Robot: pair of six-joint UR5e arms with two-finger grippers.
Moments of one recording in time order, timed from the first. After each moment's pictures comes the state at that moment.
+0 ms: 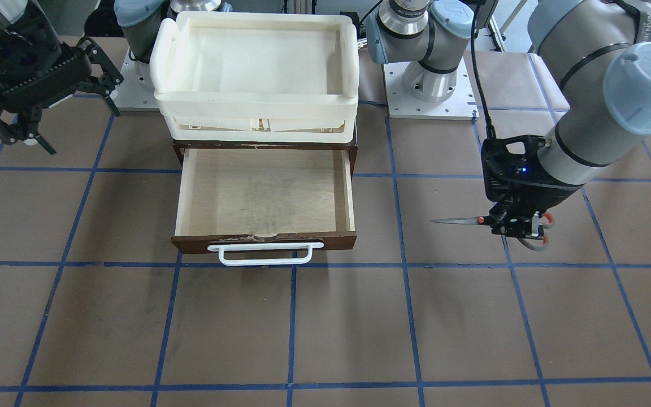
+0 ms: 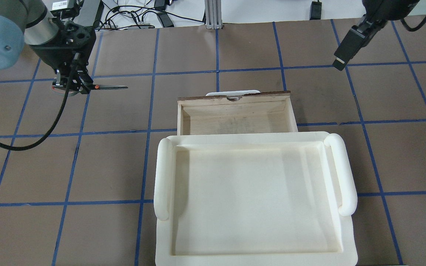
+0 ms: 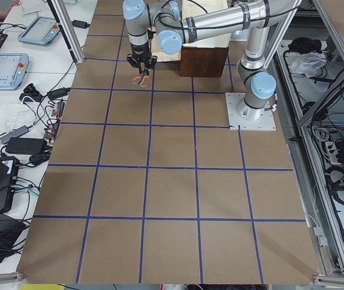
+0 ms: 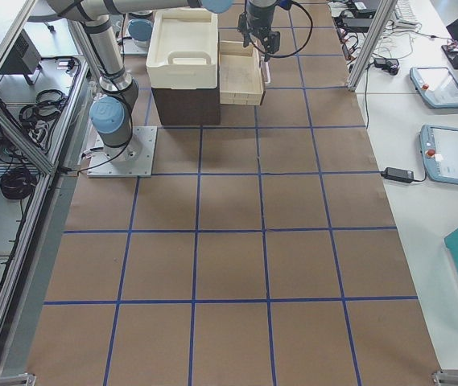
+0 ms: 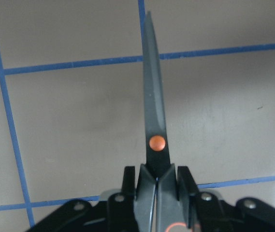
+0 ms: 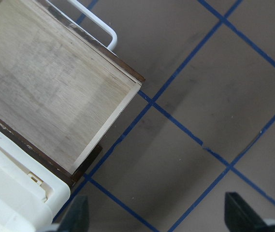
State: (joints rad) left arm -1.44 -1.76 -1.55 -1.45 1.56 1.74; right arm 1.47 -1.57 1.41 -1.42 -1.52 -0.73
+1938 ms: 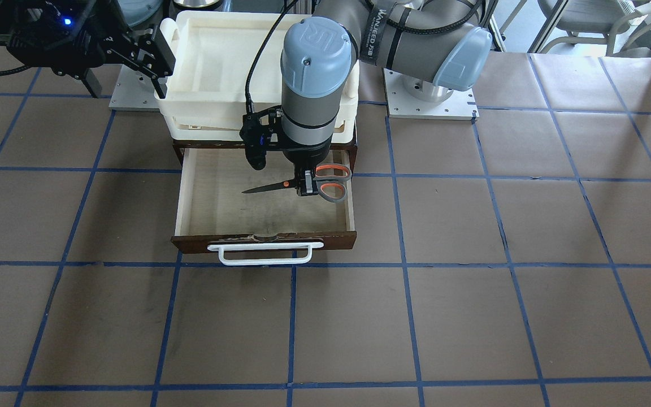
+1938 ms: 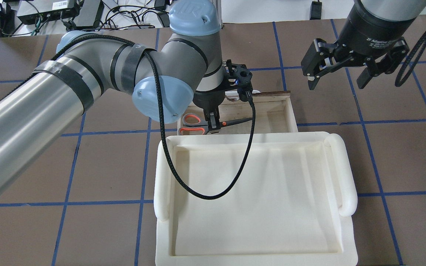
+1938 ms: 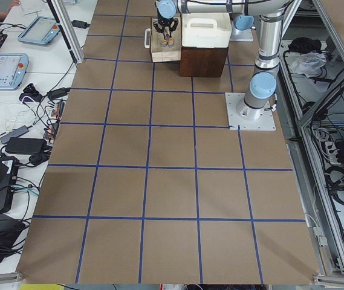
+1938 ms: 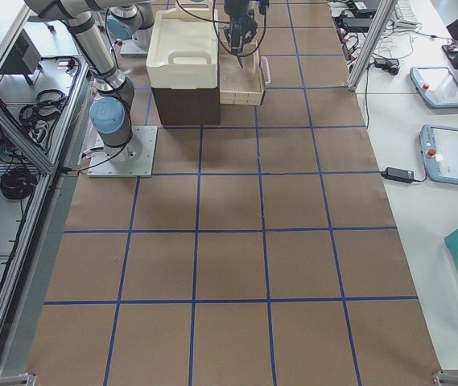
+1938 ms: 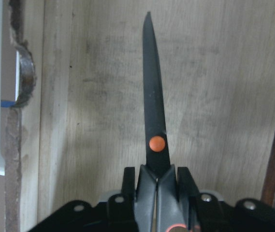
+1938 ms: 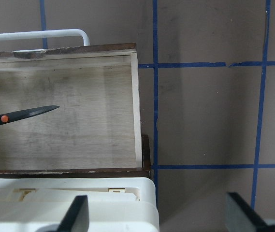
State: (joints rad) left arm -1.98 -1.86 -1.57 -1.37 1.49 1.03; right arm 1.58 -1.65 1.50 -1.39 -1.54 0.01
